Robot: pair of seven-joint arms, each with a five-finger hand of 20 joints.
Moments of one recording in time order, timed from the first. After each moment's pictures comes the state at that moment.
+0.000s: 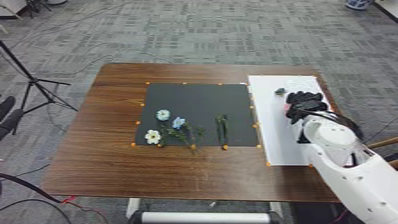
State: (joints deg) left arm 146.9 -51.6 -127.9 -127.1 -1.7 11.3 20.5; right arm -80.4 -49.0 67.0 -96.1 -142.5 -16.2 26.0
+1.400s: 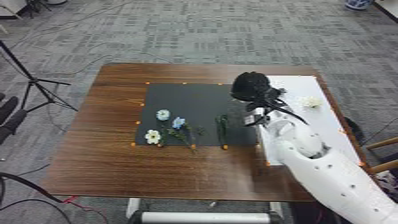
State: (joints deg) left arm 146.0 -51.3 -127.0 -126.8 -1.7 11.3 19.9; right arm -69.4 -54.1 50.1 -92.4 -122.8 16.3 5.6
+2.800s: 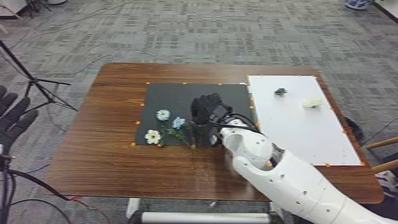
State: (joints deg) left arm 143.7 -50.6 -124.7 -125.8 -1.6 11.3 18.0; right arm -64.6 -62.7 36.3 -90.3 -135.1 6.1 14.1
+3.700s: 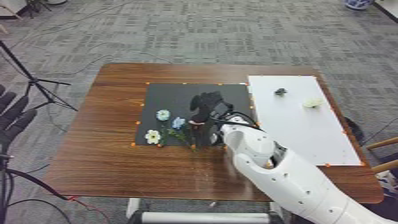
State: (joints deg) left arm 143.6 -50.5 -125.1 -125.4 -1.2 10.7 17.8; right arm -65.4 -62.7 38.6 -92.9 -134.1 2.5 15.2
